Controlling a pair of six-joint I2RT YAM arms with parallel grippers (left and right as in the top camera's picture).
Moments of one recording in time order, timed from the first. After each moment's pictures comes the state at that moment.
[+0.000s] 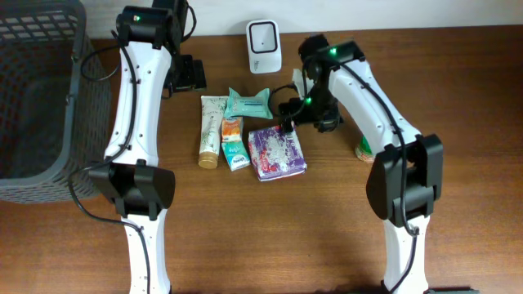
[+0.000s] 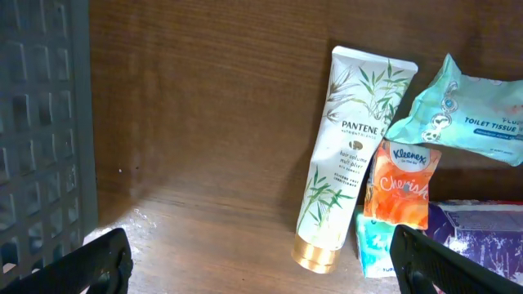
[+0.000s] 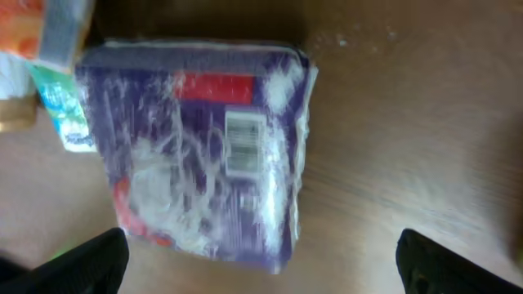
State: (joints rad) left arm -0.16 2.34 2.63 -1.69 -0.18 -0.31; right arm 0.30 2.23 2.01 -1.35 -0.29 0.08
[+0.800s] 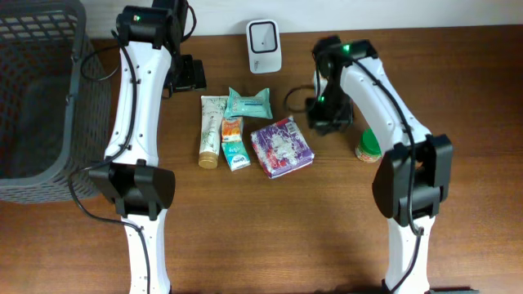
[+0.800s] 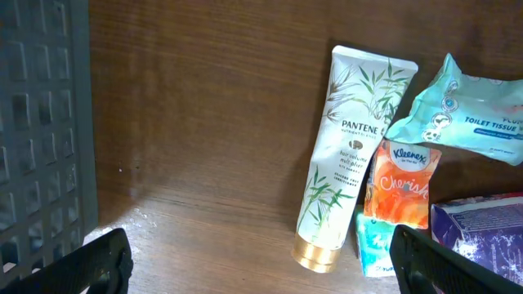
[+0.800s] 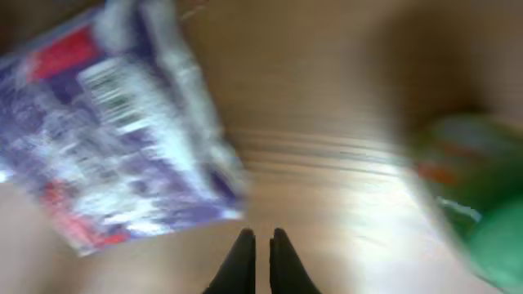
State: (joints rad) left arm -0.16 2.34 2.63 -1.69 -0.18 -0.31; right arm 0.28 2.21 2.10 -1.51 -0.02 0.27
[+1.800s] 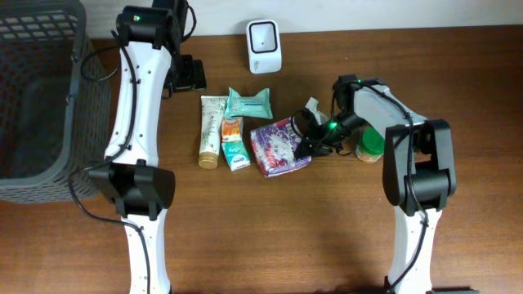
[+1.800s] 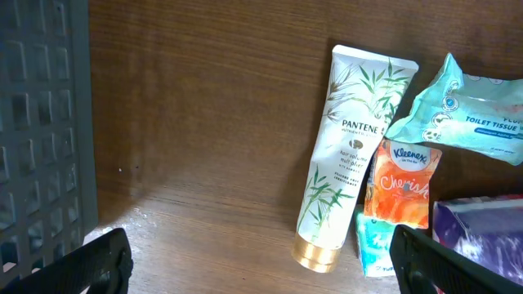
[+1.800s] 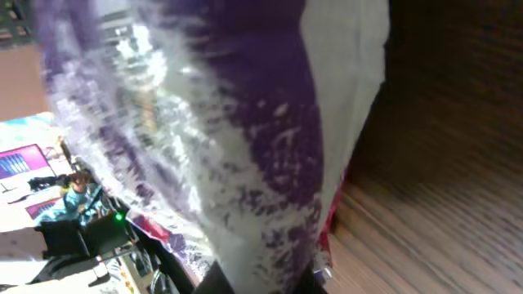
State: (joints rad) left arm -0.16 2.34 2.63 -1.69 -0.18 -0.31; right arm 0.13 2.28 1.63 -1.11 -0.83 -0.18
